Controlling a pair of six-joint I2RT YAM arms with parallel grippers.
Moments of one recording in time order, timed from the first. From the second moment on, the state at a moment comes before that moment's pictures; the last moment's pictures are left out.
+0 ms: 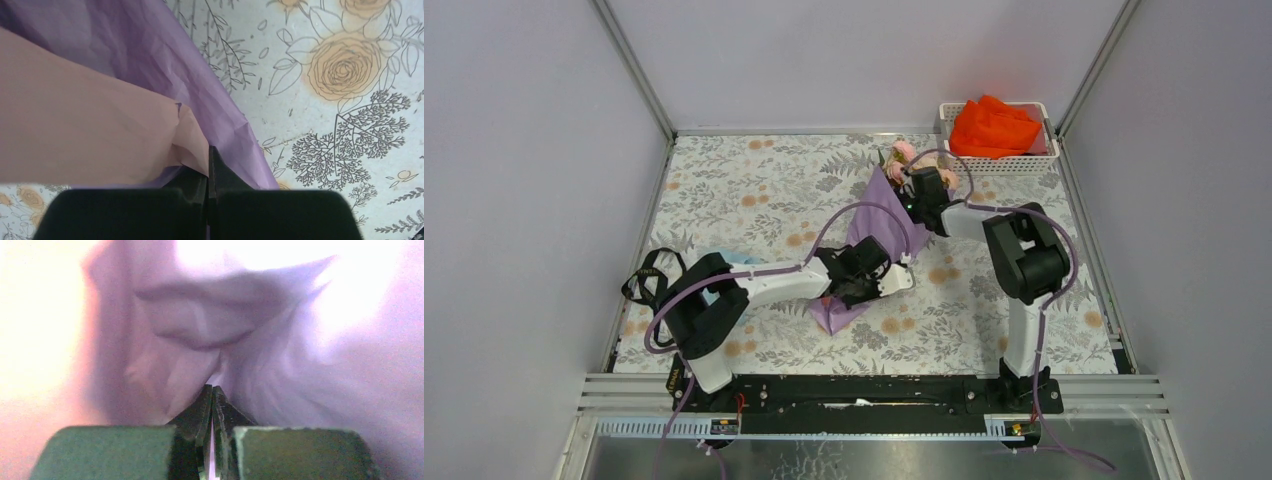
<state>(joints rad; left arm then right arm) -0.93 1.73 1.06 -0.41 0.09 0.43 0.42 2.04 1.17 0.12 -0.51 0.76</state>
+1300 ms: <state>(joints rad) -1.02 1.75 0.98 -0.32 -0.10 0.49 0.33 1.52 1.01 -0.35 -0.52 0.48</state>
